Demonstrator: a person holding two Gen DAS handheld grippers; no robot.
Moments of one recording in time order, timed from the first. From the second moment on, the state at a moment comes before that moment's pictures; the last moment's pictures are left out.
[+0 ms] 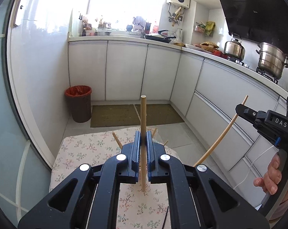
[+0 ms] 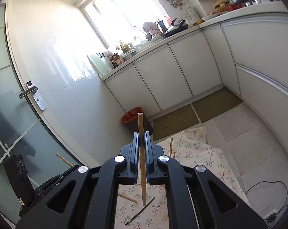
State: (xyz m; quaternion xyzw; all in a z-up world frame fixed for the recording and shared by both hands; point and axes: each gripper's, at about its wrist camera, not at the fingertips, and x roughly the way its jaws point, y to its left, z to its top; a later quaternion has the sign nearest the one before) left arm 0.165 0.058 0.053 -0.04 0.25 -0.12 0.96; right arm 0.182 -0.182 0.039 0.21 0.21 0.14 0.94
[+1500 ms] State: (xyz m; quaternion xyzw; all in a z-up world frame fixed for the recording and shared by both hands) left arm 0.183 0.067 -0.003 -0.08 0.27 -0.07 0.96; right arm 0.181 -0.134 -0.044 0.13 0.26 0.04 0.96
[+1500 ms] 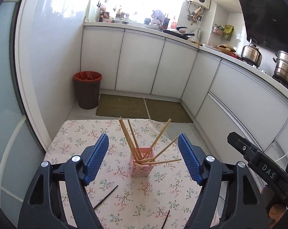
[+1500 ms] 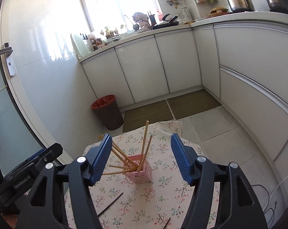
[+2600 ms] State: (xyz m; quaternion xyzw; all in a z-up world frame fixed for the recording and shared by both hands) left arm 0.169 0.089 -0.145 0.01 0.50 -0.08 0.86; right arm 0.148 -0.136 -0.228 0.15 0.51 -0.01 0.84
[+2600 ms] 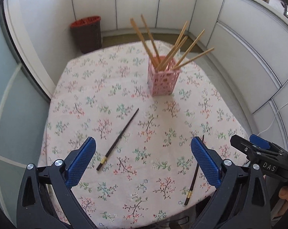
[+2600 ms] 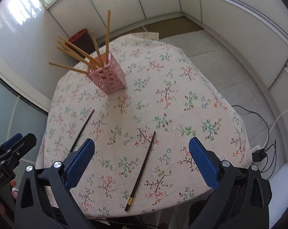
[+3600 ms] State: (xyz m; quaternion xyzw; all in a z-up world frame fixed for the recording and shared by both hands) left arm 0.295 0.087 -0.286 0.05 0.60 -0.09 0.79; right arm 0.181 -0.161 -0.334 0.22 0.64 -0.07 0.73
